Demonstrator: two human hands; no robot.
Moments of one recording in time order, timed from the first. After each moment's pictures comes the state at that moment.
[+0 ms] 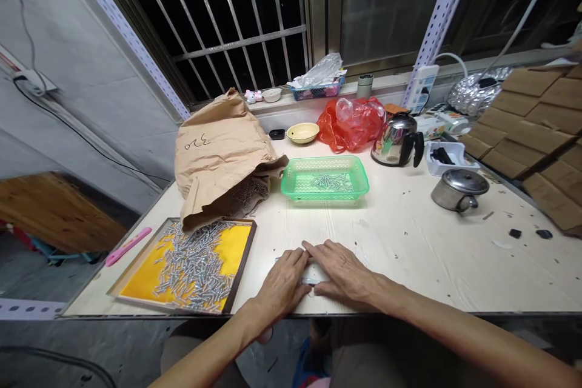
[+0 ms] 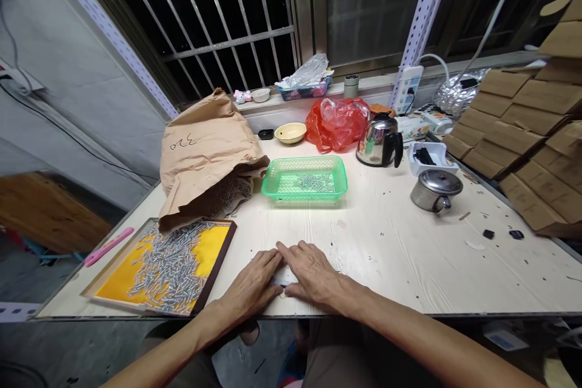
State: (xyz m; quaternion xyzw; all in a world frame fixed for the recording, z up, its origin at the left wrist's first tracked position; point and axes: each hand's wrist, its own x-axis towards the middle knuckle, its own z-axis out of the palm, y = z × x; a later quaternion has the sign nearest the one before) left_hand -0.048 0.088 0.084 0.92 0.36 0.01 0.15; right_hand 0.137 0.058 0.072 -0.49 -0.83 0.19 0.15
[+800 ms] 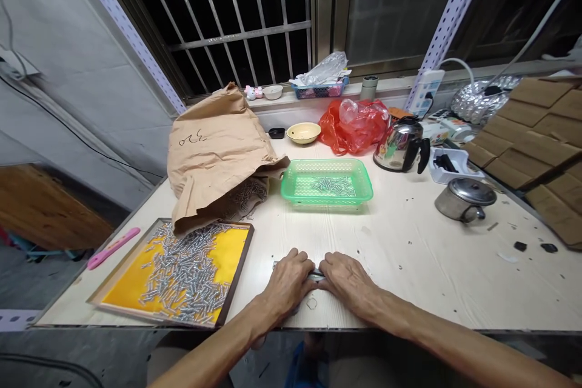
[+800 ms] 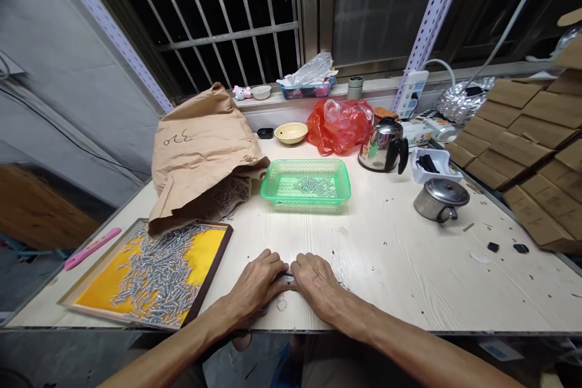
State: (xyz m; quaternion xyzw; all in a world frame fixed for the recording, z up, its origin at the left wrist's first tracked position) left_hand -0.031 0.112 0.087 0.92 0.37 -0.04 0.15; right_hand 0.132 0.064 0.067 -0.57 -0.81 0.13 0.06
